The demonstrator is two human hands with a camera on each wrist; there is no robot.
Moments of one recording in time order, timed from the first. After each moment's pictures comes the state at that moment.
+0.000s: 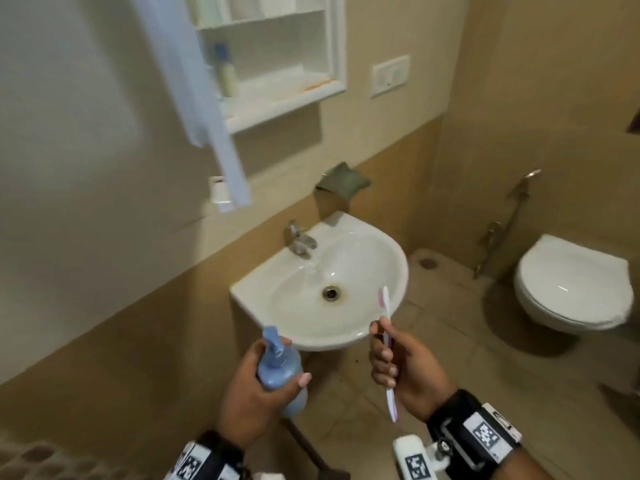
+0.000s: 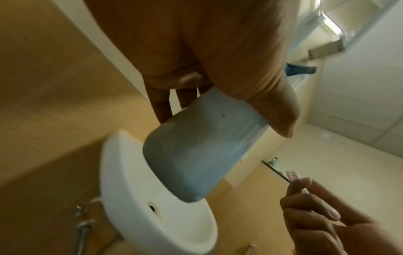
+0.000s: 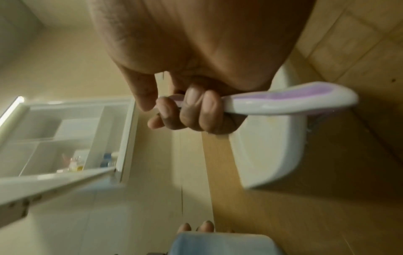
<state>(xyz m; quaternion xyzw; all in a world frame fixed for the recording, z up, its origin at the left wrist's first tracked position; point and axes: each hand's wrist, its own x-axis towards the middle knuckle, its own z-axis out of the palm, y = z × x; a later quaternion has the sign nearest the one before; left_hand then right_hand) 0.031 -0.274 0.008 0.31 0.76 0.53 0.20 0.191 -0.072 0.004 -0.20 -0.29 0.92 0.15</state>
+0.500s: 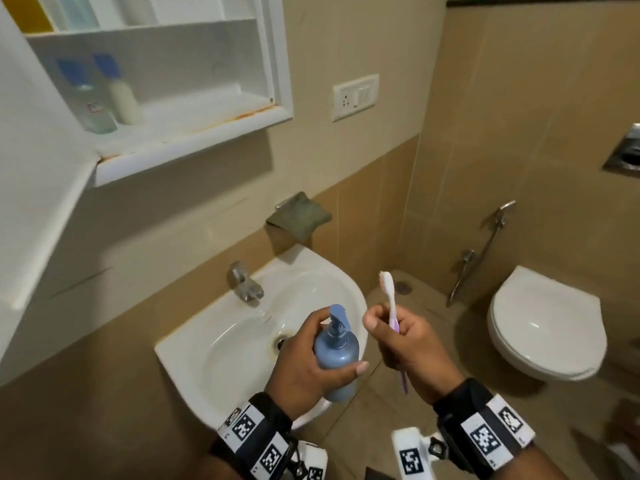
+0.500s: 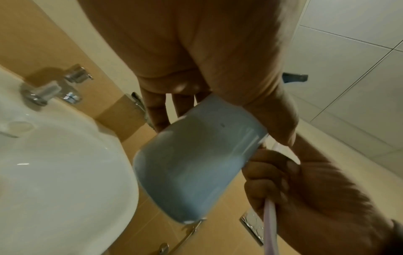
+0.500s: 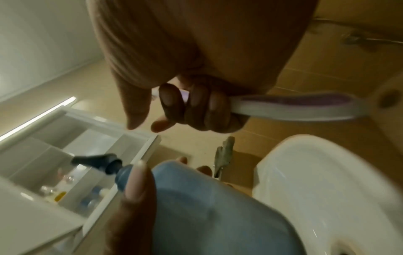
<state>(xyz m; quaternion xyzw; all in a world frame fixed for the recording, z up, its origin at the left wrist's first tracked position) 0.026 -0.015 0.046 0.43 0.70 0.52 0.24 0.163 0.122 0.061 -0.22 -0.60 0.73 0.23</state>
